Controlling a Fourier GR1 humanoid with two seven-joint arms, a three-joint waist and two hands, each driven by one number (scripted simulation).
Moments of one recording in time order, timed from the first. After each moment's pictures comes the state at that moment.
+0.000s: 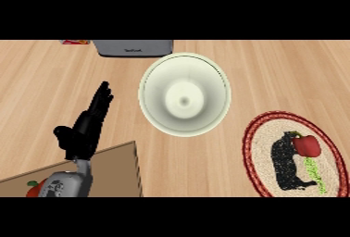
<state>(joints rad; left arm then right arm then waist) -0.14 0.07 -0.07 -1.53 -0.04 0.09 0.07 0.01 -0.31 0.31 -2.39 0.00 0.70 -0.08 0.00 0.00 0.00</state>
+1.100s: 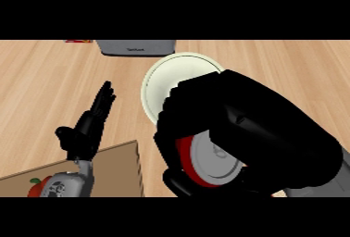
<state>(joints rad) -0.13 0.06 -0.08 -1.56 -0.05 0.08 0.09 -0.78 -0.16 0.29 -1.97 0.16 0.48 0.38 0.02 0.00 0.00</state>
